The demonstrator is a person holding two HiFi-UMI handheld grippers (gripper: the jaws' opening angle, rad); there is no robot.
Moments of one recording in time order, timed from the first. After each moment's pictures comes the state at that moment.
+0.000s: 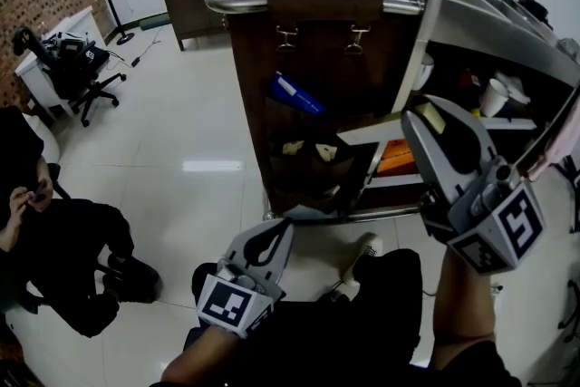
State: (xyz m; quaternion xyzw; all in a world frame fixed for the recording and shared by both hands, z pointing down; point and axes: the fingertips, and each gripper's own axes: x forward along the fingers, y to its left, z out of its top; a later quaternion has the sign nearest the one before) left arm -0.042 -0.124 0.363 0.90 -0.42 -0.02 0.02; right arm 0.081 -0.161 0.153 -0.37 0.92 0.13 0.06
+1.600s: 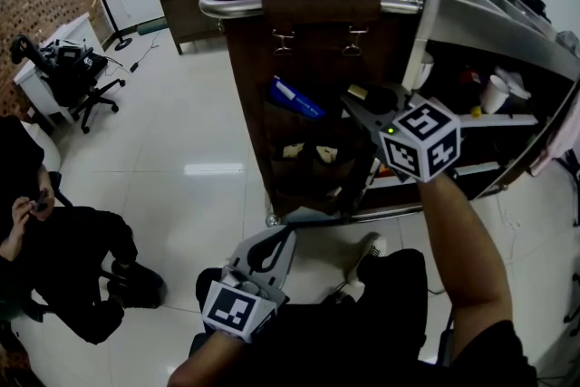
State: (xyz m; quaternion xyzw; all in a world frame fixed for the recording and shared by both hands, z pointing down) left arm -0.043 -0.125 0.375 0.91 -0.42 -0.01 0.03; right arm 0.043 -0.315 0.264 -0.37 0.92 0.07 -0.14
